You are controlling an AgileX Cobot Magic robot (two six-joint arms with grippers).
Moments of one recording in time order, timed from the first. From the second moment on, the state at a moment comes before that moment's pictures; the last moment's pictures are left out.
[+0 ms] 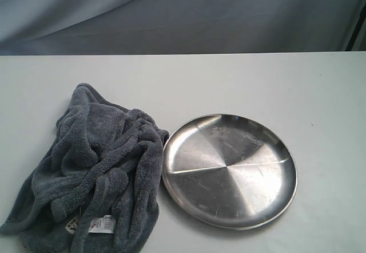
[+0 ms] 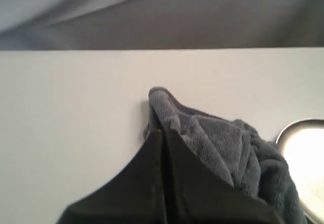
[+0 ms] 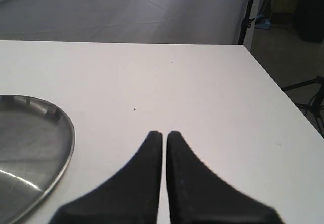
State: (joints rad) left arm 0.01 0.67 -0.85 -0.20 0.79 0.14; right arm -0.08 0.01 0.00 -0.08 0.33 0.03
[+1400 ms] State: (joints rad) left arm -0.67 1.38 -0.91 -0.19 0.99 0.05; right arm -0.08 0.01 0.00 -0.08 0.33 0.03
